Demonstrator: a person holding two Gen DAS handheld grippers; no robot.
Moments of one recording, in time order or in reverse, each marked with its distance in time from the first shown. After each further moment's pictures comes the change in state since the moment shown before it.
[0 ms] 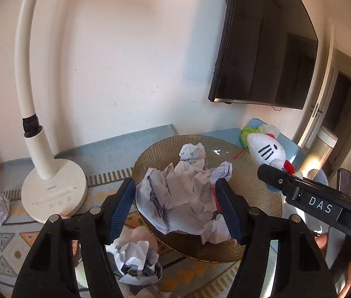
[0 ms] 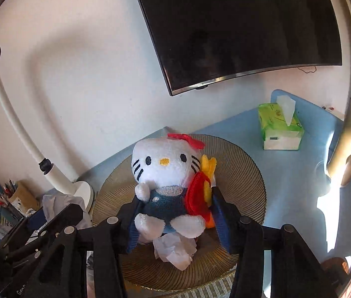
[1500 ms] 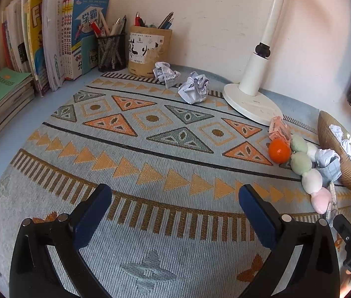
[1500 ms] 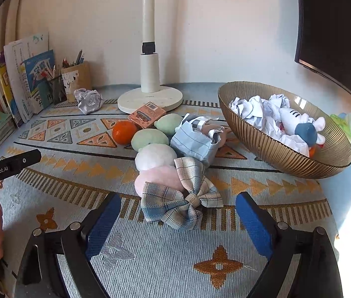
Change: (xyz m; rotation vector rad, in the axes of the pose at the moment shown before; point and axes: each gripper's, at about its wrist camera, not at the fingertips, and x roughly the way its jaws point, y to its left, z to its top) left arm -0.149 0.199 -0.177 -0.408 0.067 0.537; right arm -0.026 0.120 -0.190 -0.461 0.054 0.163
